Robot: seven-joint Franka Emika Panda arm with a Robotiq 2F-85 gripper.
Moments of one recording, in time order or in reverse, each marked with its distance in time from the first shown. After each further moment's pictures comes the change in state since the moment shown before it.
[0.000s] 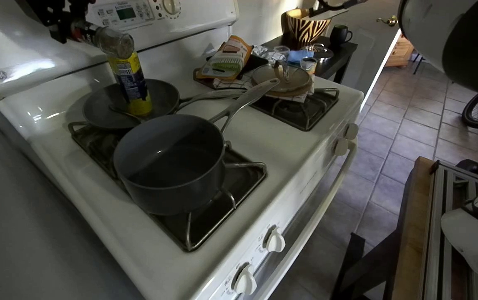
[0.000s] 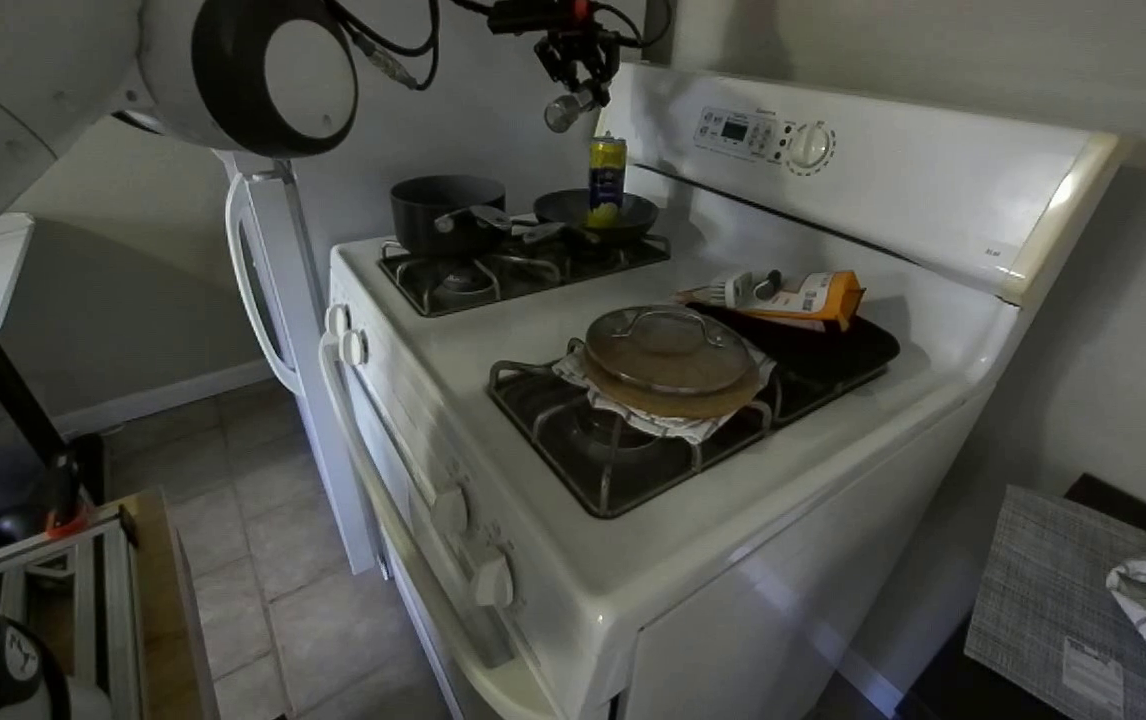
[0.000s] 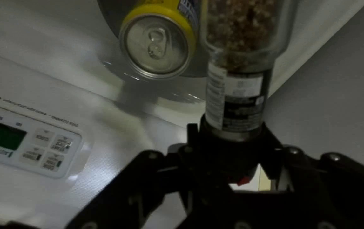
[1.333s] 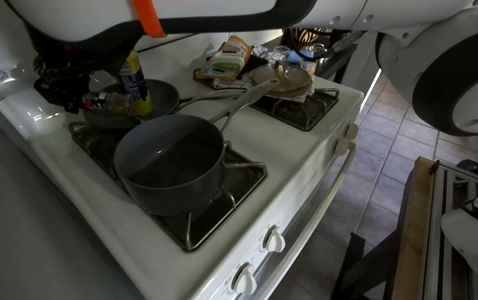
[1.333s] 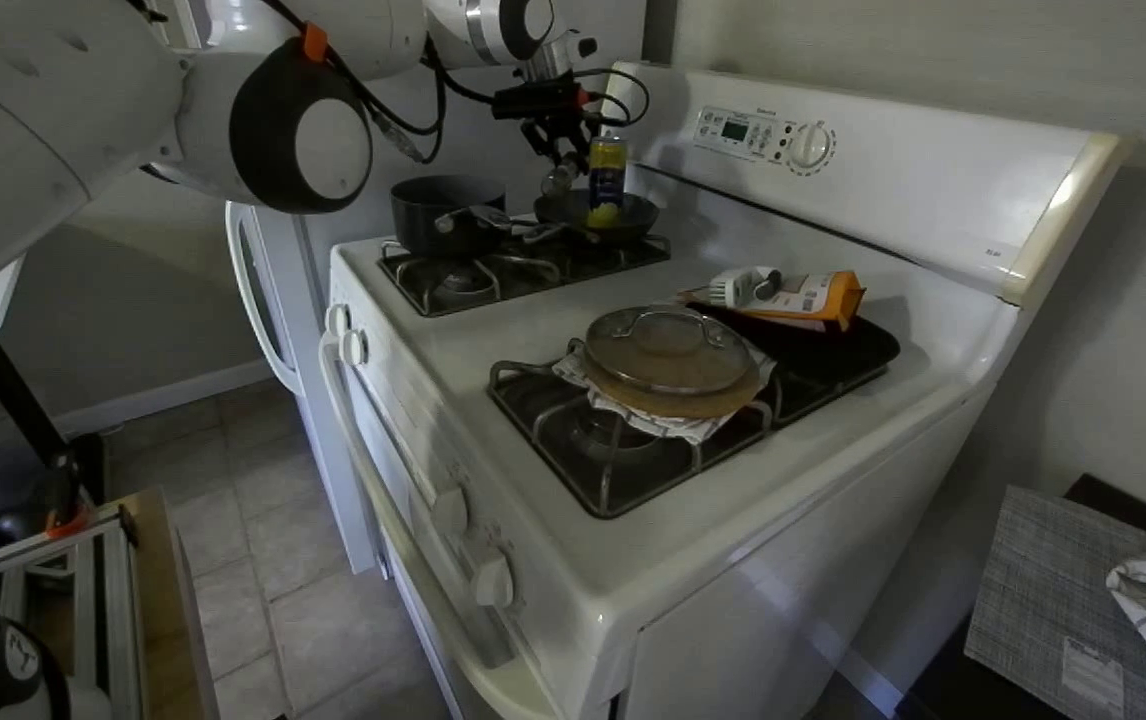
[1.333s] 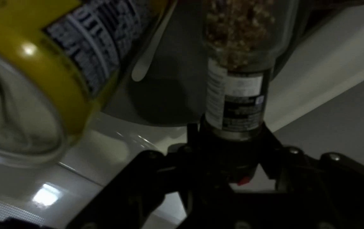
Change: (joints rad) arm 0.024 0.141 0.024 -0.020 0.006 0.110 -0.179
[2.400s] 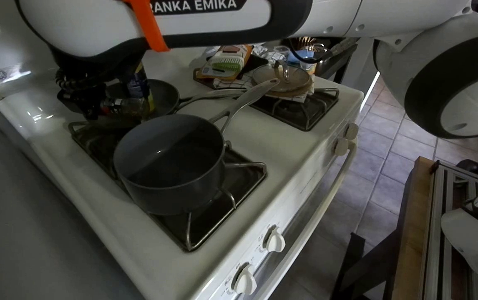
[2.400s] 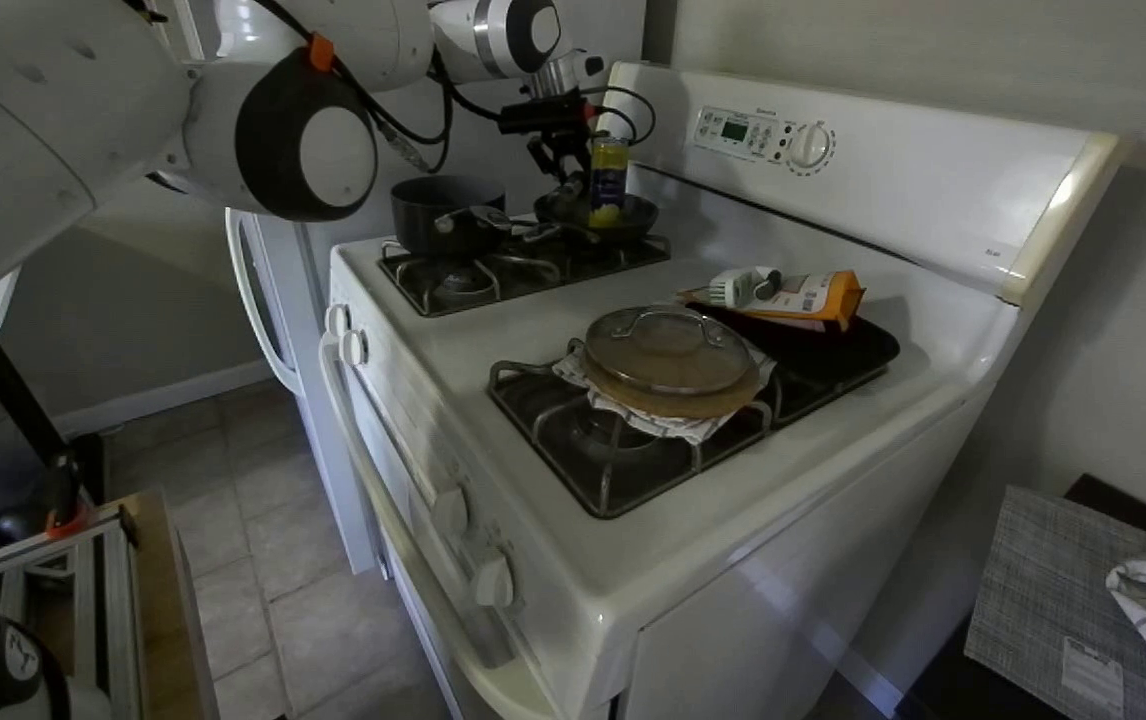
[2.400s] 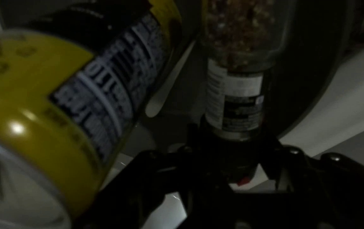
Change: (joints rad) arm -0.007 0.020 -0.023 0.000 -0.007 -0.052 -0.004
